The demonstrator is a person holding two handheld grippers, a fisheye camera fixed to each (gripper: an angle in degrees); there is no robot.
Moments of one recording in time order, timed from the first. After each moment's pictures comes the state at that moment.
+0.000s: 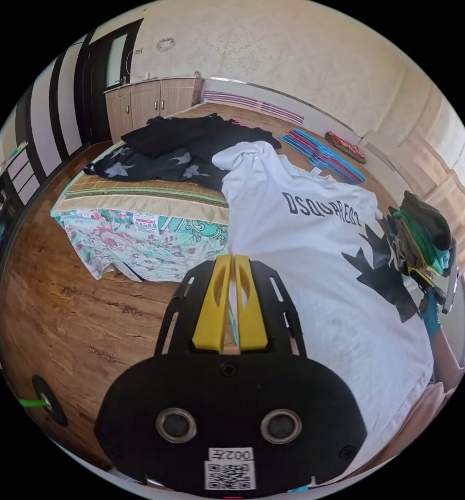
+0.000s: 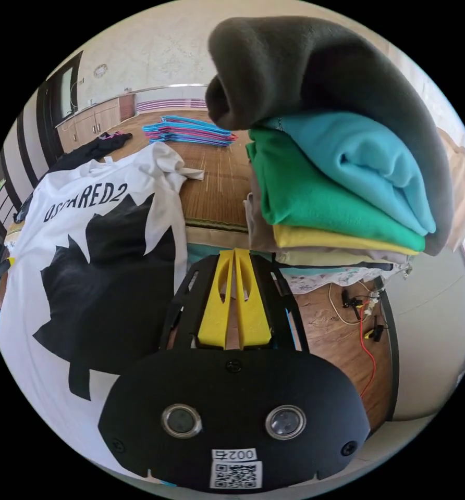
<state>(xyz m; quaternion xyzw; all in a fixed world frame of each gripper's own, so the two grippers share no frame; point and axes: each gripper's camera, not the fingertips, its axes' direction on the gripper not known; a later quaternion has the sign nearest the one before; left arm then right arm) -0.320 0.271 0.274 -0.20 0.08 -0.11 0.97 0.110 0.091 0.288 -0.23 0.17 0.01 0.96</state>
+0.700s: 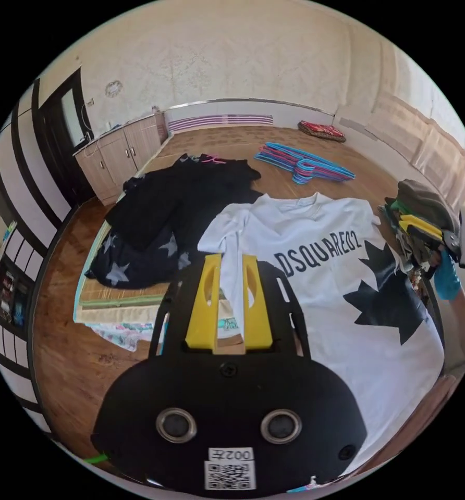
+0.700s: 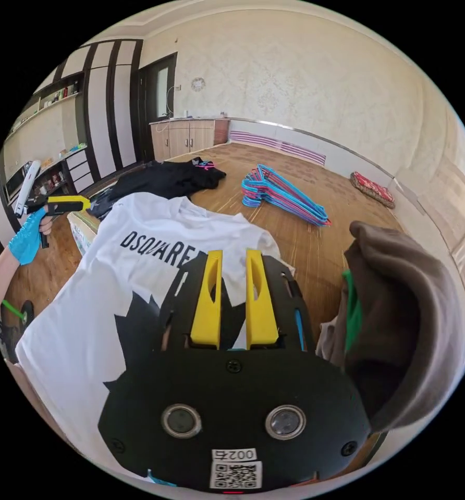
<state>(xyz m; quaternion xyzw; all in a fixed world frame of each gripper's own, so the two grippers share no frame) -0.240 0.130 0.323 -0.15 0.07 0.04 0.99 0.002 -0.085 0.364 -0.15 -0.02 -0.14 0.98</state>
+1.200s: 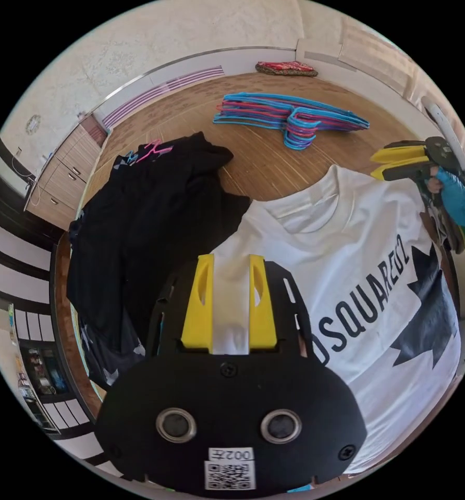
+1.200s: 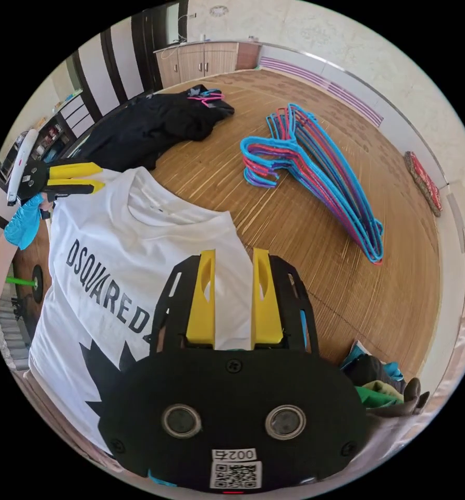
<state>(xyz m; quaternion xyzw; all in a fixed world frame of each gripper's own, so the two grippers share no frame) -0.124 0.035 0.538 -0.28 0.09 0.18 0.94 -0.002 -0.218 0.628 -0.38 -0.05 -0.20 0.90</state>
